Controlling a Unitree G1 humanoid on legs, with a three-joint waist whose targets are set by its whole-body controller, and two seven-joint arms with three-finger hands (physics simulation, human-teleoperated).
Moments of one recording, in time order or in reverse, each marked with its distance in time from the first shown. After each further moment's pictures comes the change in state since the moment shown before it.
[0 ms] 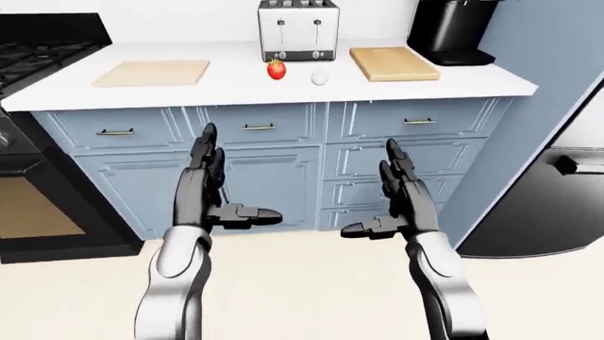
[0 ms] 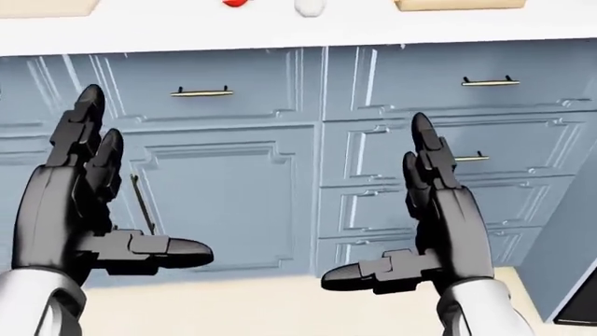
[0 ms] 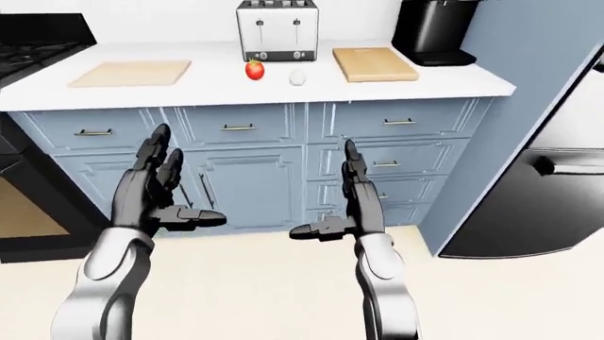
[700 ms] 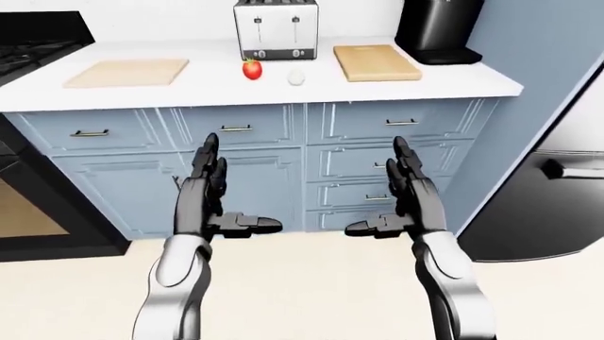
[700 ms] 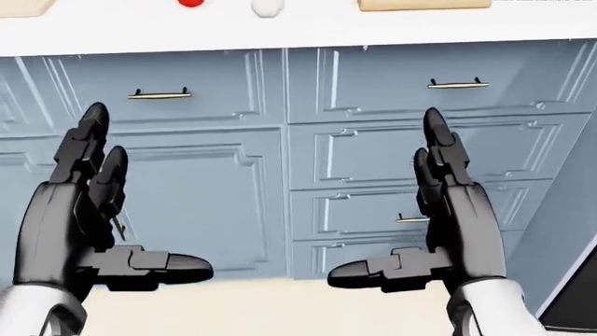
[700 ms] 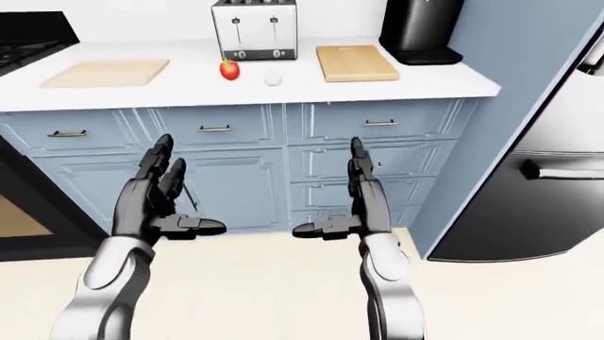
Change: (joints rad) left arm 0.053 -0.005 -0.002 -0.018 -0.026 0.006 -0.006; right arm 0.007 -0.003 -0.012 -0.084 -0.017 0.078 -0.009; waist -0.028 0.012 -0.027
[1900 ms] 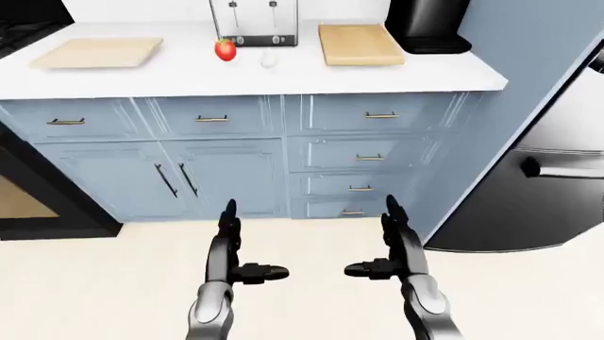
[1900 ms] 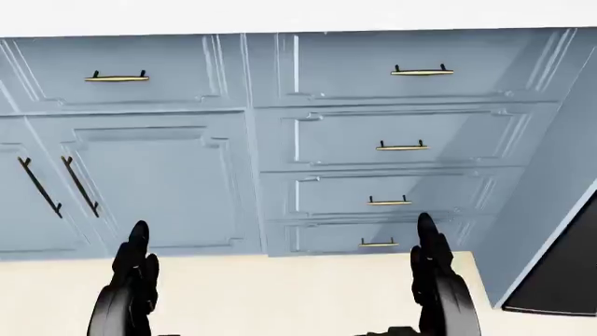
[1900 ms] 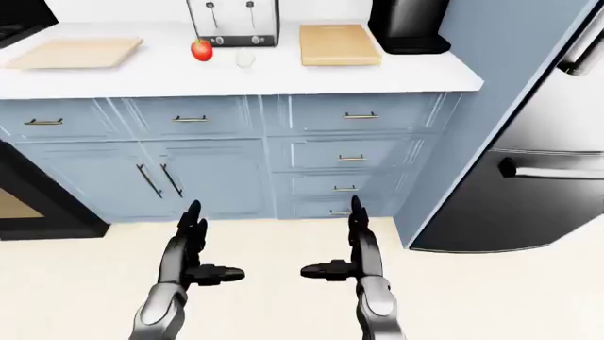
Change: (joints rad) left arm 0.178 -0.057 -0.063 0.593 0.062 -0.546 0.016; right arm 0.151 0.018 -0.001 0.465 0.027 -0.380 -0.018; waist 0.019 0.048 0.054
